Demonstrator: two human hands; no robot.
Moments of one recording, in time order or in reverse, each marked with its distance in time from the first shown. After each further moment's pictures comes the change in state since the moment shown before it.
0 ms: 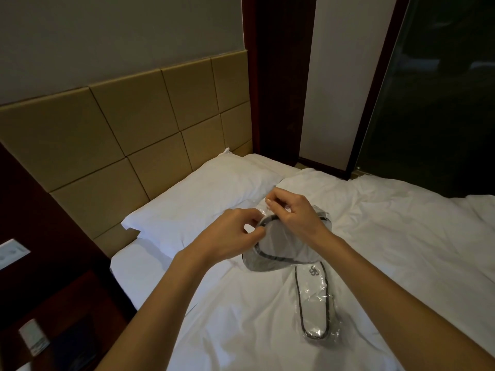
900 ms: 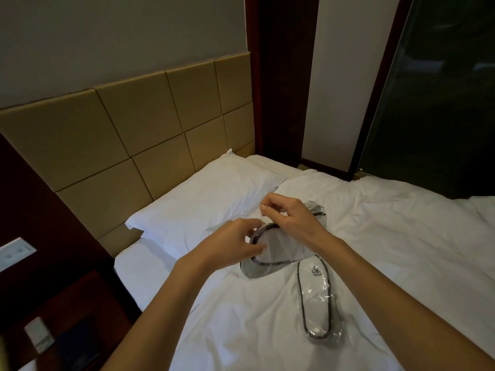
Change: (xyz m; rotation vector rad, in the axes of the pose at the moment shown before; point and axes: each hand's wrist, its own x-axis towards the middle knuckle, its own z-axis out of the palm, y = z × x) left_hand -0.014 -0.005 0.005 0.033 -0.091 -0.098; right_hand -0.005 -0.011 0.004 0.058 -0.097 0.001
